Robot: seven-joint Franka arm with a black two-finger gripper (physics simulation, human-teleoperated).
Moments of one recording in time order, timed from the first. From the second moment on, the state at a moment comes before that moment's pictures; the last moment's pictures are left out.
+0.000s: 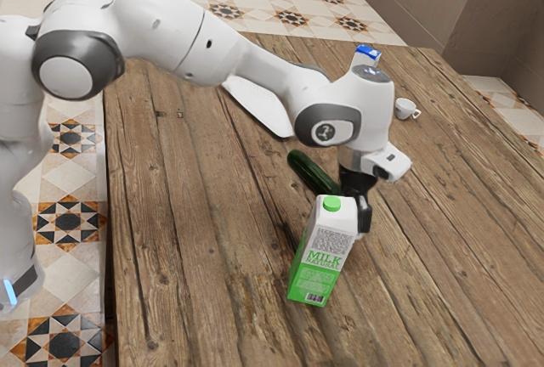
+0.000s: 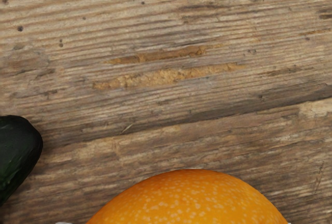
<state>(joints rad) -0.57 0.27 0.38 -1.73 -0.22 2.17 0.08</state>
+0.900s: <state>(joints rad) -0.09 0.45 0.56 -1.22 -0.19 2.00 0.12</state>
